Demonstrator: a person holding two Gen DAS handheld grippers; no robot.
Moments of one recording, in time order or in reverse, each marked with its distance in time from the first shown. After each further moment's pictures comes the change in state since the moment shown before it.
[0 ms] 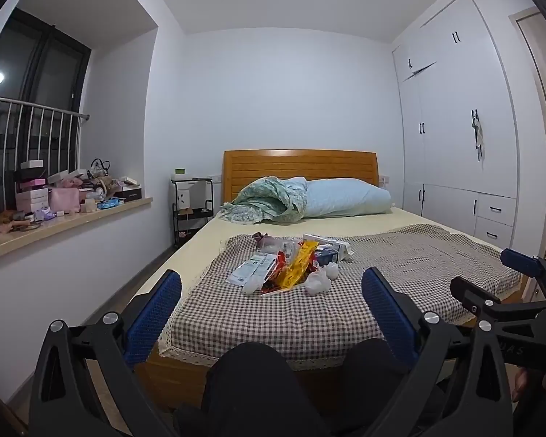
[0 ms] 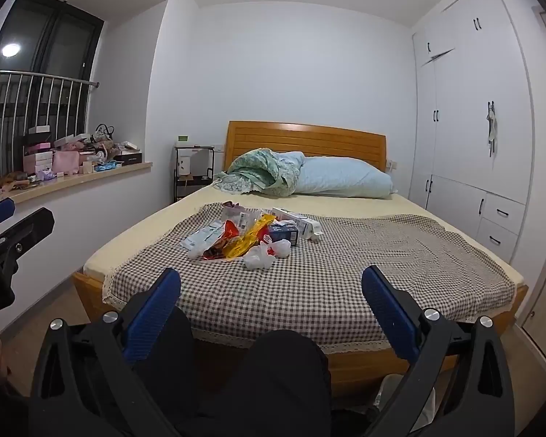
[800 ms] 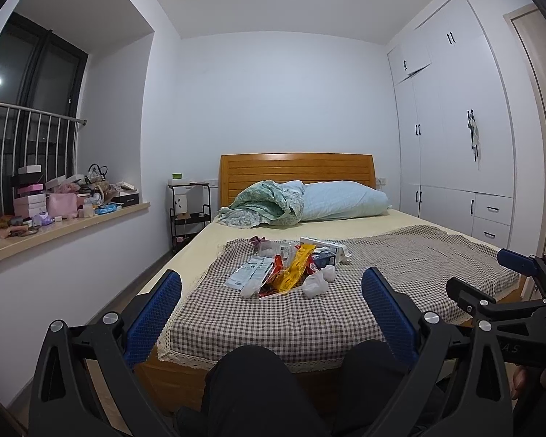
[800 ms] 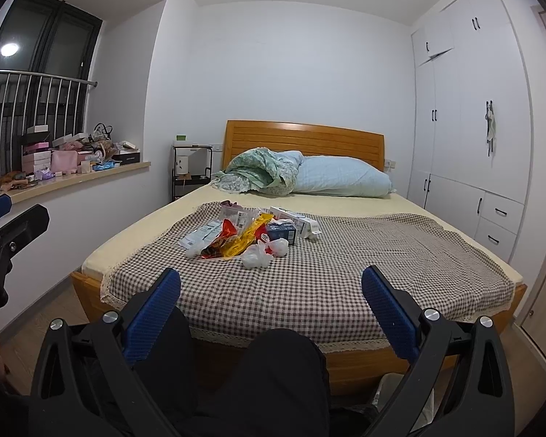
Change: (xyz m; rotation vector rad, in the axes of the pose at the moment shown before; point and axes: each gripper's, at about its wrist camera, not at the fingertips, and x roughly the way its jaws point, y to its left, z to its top) left arm -0.005 0.000 -0.002 0.013 -0.016 -0.010; right arm 0.001 -0.003 -0.004 0.000 0.004 -0.009
